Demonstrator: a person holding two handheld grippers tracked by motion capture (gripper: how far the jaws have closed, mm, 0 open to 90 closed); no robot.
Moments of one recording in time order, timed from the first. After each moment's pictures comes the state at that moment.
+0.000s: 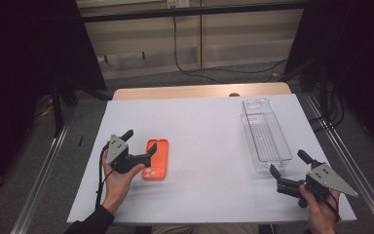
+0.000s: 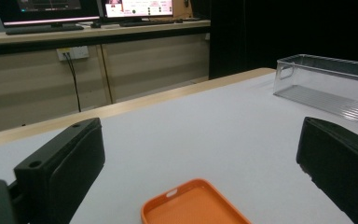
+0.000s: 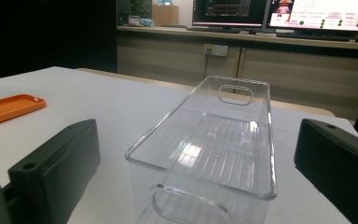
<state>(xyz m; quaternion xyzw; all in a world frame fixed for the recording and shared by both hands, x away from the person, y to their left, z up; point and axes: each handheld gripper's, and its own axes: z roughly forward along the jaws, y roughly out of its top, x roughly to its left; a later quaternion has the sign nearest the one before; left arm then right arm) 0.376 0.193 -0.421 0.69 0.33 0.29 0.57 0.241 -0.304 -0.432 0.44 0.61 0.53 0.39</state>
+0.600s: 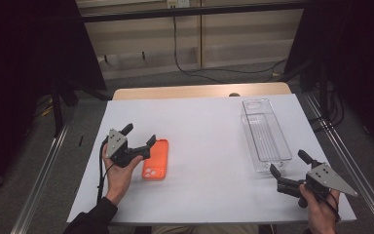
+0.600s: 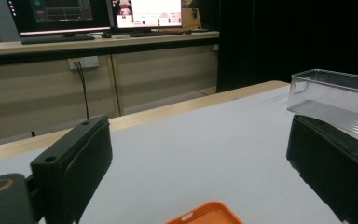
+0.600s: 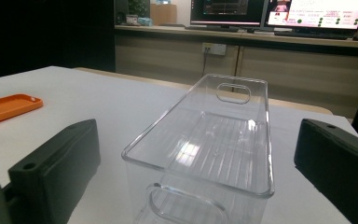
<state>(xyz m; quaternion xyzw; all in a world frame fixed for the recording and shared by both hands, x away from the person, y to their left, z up) 0.390 0.195 -0.417 0.67 0.34 0.31 0.58 0.240 -0.306 -0.432 0.44 0.61 0.52 0.39</state>
